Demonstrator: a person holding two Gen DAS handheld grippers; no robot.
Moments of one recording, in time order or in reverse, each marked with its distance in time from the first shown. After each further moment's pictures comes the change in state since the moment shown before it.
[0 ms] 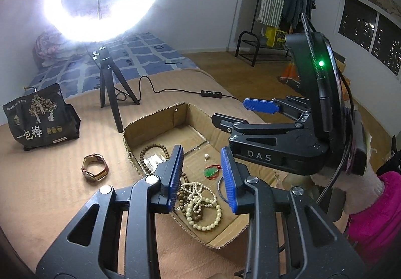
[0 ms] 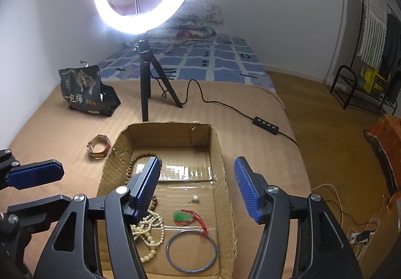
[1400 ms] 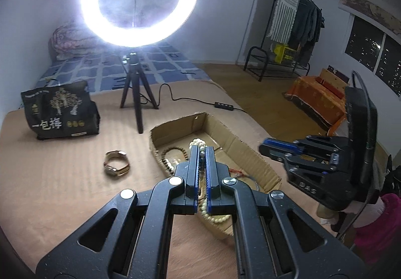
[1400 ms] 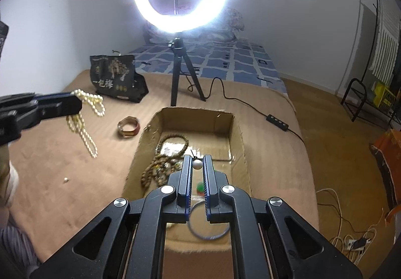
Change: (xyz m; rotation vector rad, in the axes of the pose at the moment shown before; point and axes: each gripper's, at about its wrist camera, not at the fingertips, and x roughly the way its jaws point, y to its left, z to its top) left arm -0.040 0.037 -0.002 -0.095 -0.058 0.008; right arm -0.042 0.025 -0.027 -0.092 -0.011 0.067
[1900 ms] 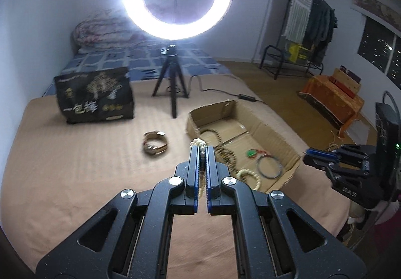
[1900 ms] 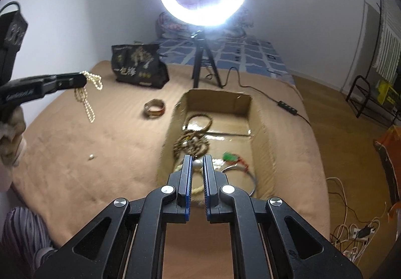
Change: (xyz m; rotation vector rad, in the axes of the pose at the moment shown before) left arm -0.055 0.045 -0.029 -0.019 0.007 0.080; right arm -0.044 0.034 -0.037 -0.004 0.016 0.042
